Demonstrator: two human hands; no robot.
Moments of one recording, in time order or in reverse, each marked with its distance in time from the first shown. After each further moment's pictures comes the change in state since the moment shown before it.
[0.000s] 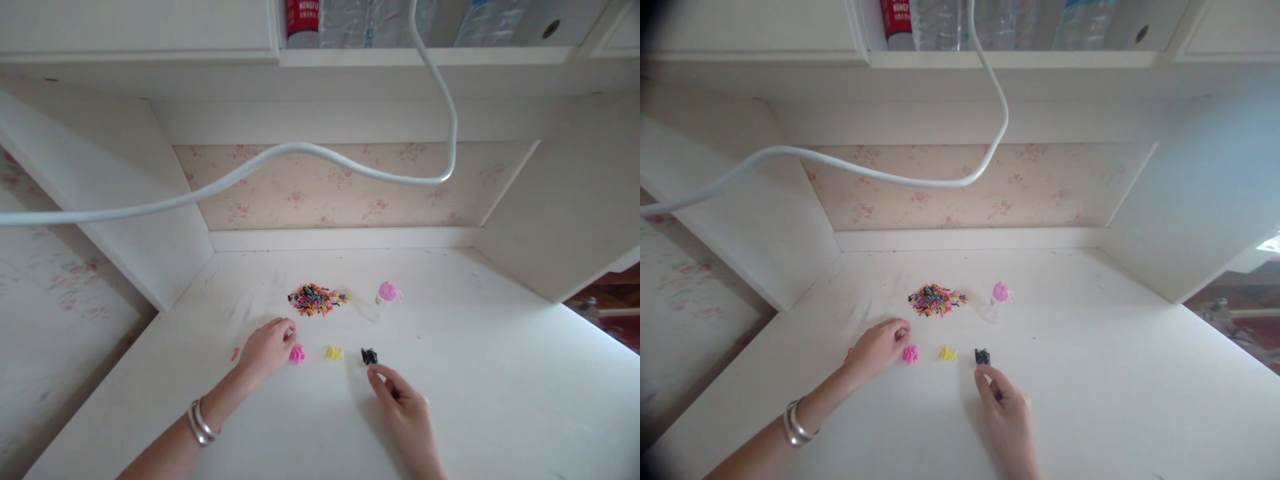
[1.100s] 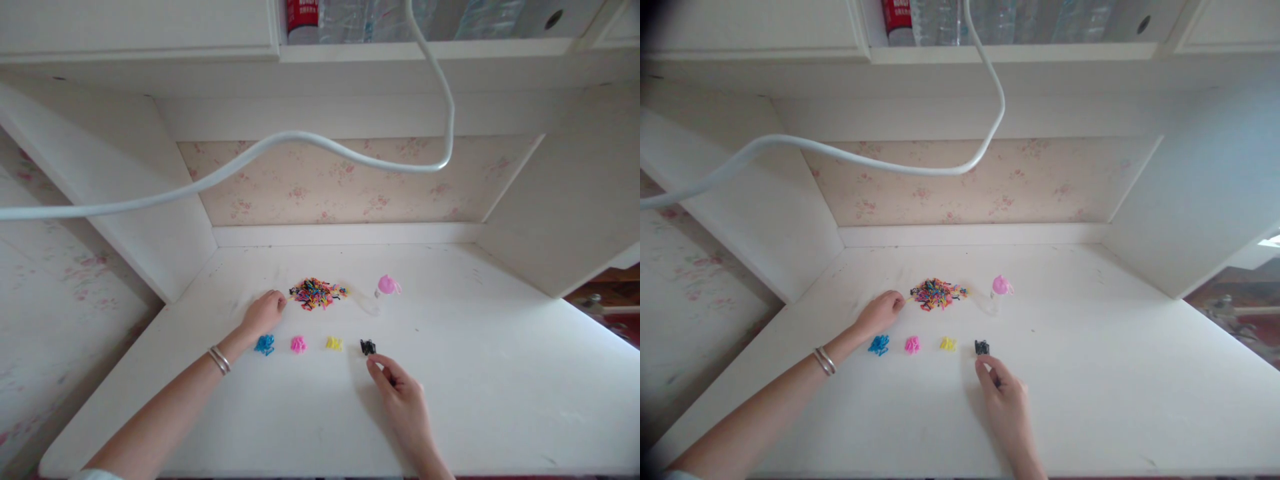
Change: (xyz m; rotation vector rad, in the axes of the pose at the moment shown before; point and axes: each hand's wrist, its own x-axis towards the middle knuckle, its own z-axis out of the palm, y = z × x) left_hand 0.049 -0.031 -0.002 0.077 0.026 -0.058; right_hand 0.000 0.002 -0.002 0.028 -0.033 -0.036
